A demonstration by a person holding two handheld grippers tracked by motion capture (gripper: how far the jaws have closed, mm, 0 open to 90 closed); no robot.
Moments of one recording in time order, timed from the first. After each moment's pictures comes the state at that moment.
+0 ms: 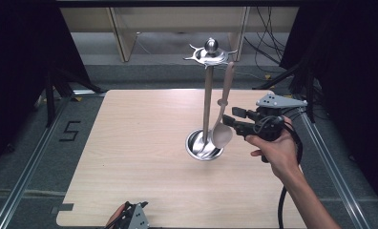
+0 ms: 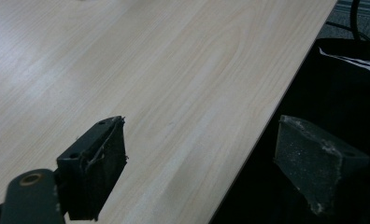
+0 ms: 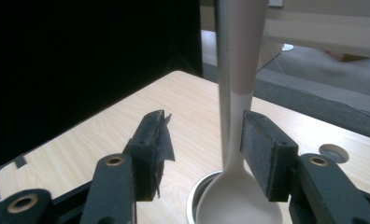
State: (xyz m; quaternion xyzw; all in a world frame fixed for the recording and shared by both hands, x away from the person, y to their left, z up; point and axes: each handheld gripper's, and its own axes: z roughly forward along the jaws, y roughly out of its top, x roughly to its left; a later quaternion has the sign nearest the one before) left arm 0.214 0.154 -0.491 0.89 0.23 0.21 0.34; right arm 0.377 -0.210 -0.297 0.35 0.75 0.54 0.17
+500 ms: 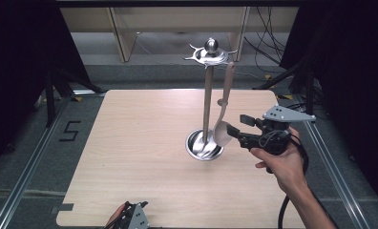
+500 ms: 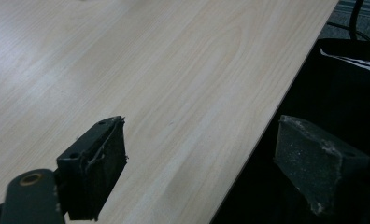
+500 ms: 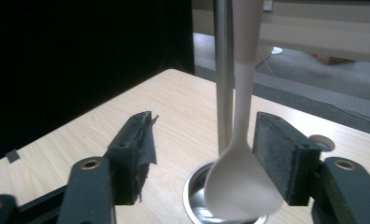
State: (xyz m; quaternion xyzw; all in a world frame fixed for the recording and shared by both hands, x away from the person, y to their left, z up) left arm 0.214 0.153 -0.491 0.89 0.23 0.21 0.34; right arm 0.353 -0.220 -0.308 0.36 0.74 0.53 0.18
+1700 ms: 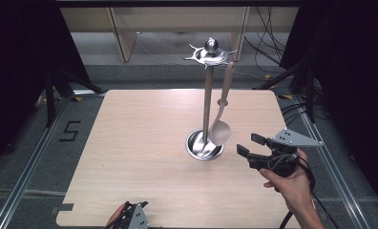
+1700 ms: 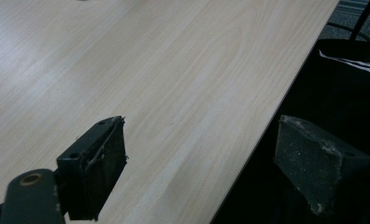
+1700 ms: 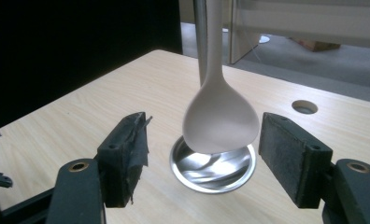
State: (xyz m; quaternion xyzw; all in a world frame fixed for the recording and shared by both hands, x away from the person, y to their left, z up) left arm 0.214 0.153 -0.491 0.89 0.23 0.21 0.34; right arm 0.326 -0.246 -0.356 0.39 0.73 0.53 0.18
